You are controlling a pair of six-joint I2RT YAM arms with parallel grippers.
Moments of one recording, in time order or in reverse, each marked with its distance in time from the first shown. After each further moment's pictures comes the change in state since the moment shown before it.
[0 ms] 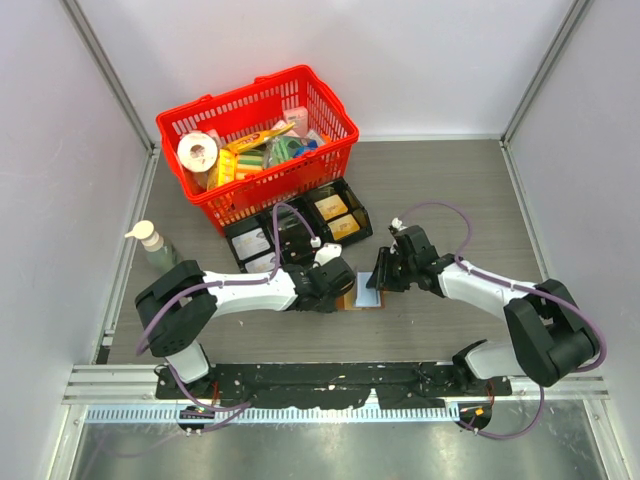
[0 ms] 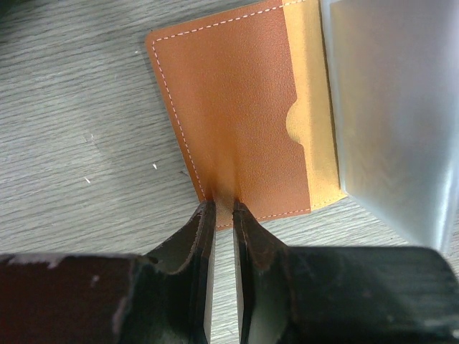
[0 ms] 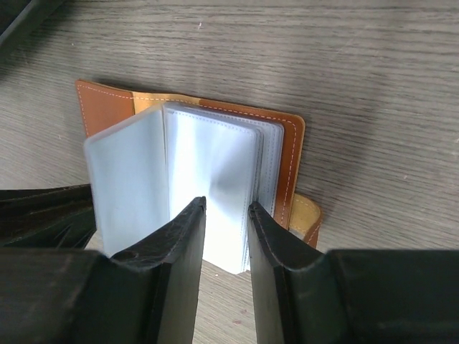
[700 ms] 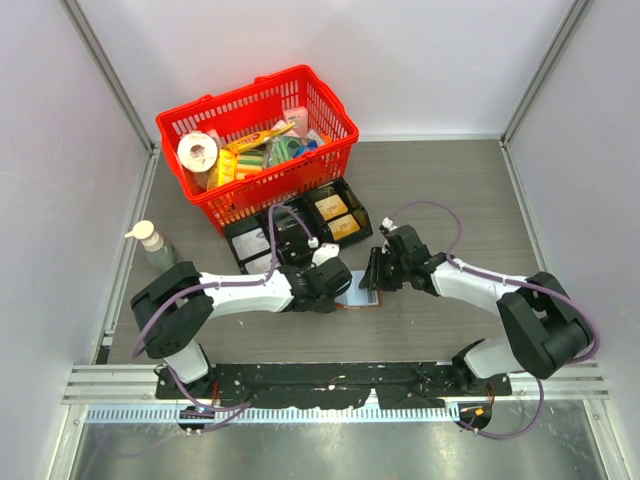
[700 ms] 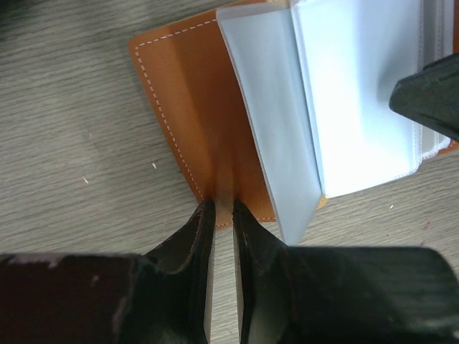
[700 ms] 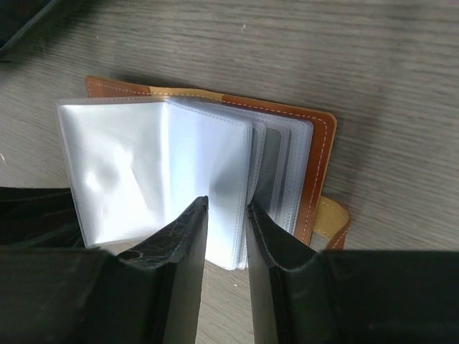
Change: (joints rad) left arm 0.006 -0.015 -0.024 0.031 0.016 0.000; right arm 0.047 0.039 0.013 0.043 -0.026 0.013
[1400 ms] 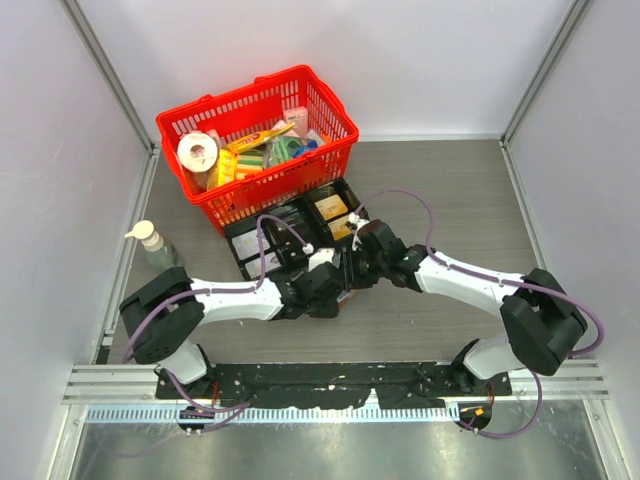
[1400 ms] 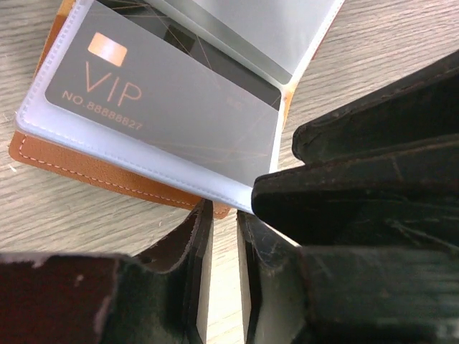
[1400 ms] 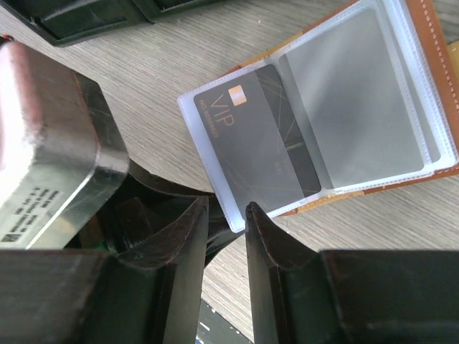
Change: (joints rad) left arm -0.001 -0.070 -0.124 0.181 0.099 -0.086; right arm 0.209 0.037 0.201 -0.085 0.018 -0.010
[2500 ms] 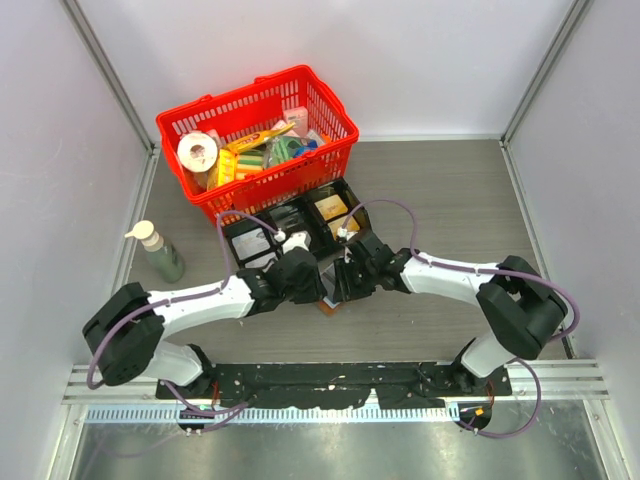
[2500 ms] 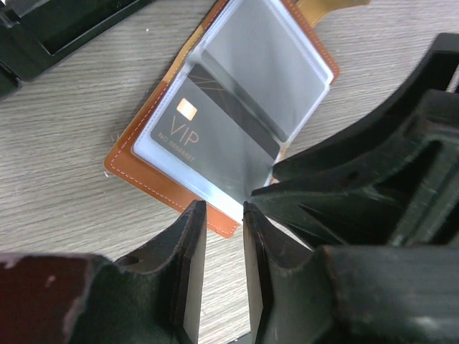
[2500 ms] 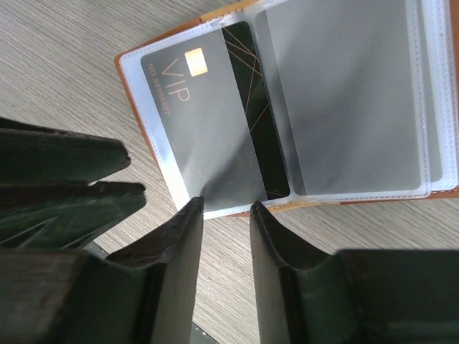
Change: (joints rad) left arm 0.140 -0.234 -0.090 0.009 0.019 -0.018; right arm 0.035 0.116 0.000 -0.020 0.019 -0.085
